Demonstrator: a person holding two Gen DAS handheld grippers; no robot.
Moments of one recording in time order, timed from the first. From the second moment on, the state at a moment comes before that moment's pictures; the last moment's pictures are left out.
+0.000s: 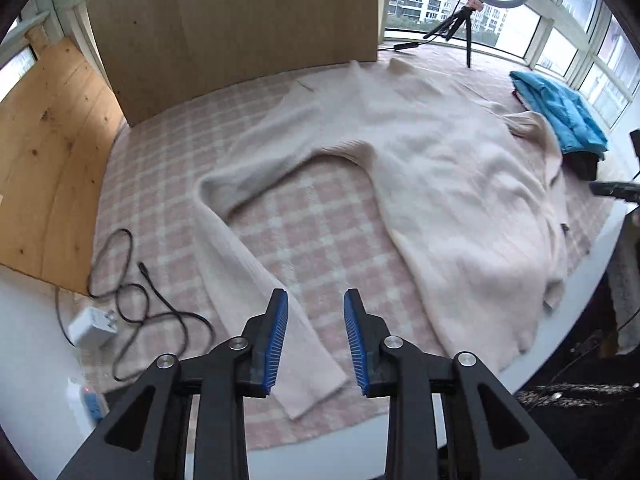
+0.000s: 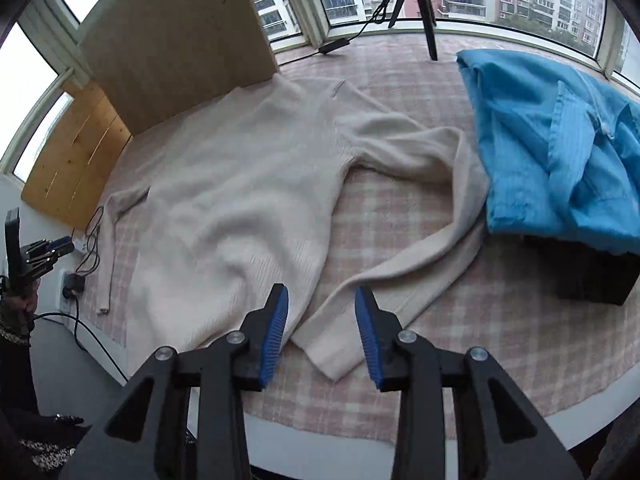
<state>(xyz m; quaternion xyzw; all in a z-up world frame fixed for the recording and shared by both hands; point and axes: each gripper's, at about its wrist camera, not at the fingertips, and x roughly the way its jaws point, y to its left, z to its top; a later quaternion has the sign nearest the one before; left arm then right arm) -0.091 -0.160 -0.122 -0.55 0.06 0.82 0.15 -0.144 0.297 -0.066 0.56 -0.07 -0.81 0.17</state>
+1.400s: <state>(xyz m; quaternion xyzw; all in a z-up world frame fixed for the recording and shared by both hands) -0.018 -0.104 -0.182 -0.62 0.04 0.75 0.25 -0.038 0.277 -0.122 0.67 -0.01 -0.72 0.15</state>
